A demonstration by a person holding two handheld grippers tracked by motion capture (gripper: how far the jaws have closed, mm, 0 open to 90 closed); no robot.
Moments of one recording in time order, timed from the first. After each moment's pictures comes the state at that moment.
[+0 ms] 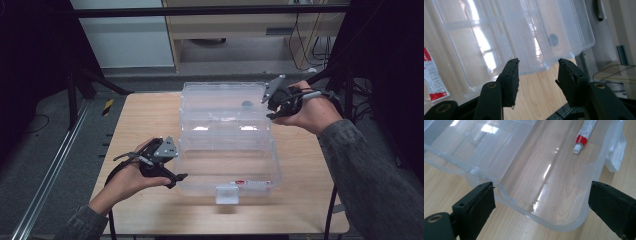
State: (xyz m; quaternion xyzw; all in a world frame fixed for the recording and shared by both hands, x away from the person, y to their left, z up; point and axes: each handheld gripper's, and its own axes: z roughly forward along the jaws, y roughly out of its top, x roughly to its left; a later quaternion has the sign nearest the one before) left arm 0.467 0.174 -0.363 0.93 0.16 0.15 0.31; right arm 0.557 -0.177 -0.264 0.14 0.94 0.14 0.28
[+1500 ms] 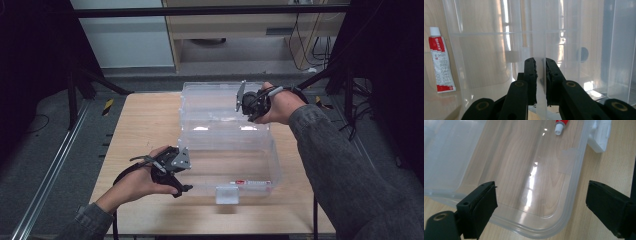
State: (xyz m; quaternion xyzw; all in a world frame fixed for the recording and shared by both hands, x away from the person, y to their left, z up) left arm 0.462 0.152 -0.378 0.96 0.09 0.12 0.25; right arm 0.597 -0.123 -0.300 0.03 0.98 0.07 0.18
